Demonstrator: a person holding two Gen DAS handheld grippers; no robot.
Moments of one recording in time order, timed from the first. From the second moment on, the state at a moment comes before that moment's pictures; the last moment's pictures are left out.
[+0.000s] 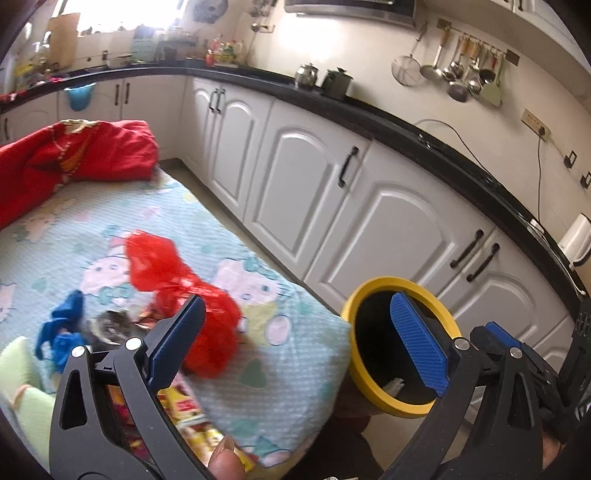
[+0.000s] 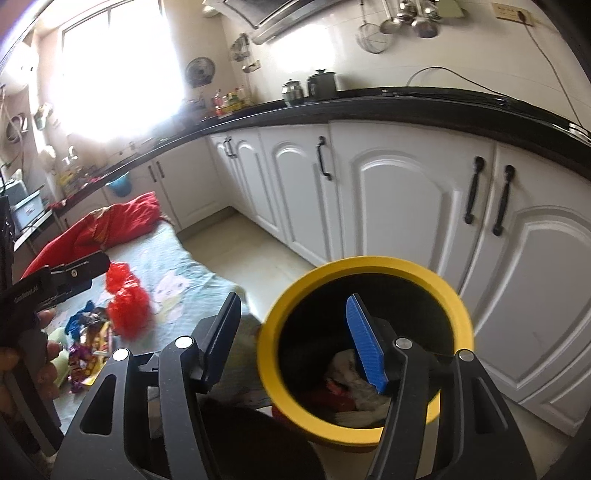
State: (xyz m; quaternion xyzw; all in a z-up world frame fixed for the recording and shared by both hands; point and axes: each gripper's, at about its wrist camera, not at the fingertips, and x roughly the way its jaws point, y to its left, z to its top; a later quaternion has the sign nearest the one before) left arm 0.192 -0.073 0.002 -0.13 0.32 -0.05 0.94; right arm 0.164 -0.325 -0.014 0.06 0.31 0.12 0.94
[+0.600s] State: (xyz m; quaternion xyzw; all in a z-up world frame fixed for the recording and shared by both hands) left arm 0.166 0.006 0.003 -0.17 0.30 0.01 0.94; right arm 0.162 -0.243 0.003 0.02 0.31 0.20 0.93
